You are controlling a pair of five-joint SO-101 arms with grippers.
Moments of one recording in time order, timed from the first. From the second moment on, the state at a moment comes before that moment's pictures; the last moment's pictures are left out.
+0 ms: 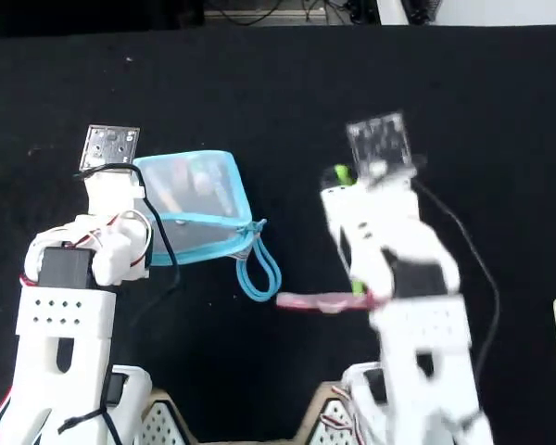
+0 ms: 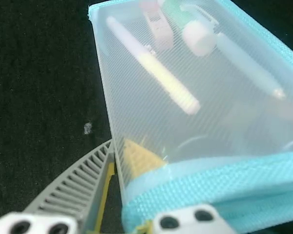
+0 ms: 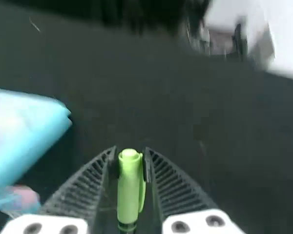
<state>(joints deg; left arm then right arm) -3.1 -50.0 44.1 72.7 -3.5 -5.7 -52.7 50.7 46.5 10.8</state>
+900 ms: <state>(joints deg) -3.1 -50.0 44.1 72.7 -3.5 2.4 19.6 3.8 70.2 10.9</state>
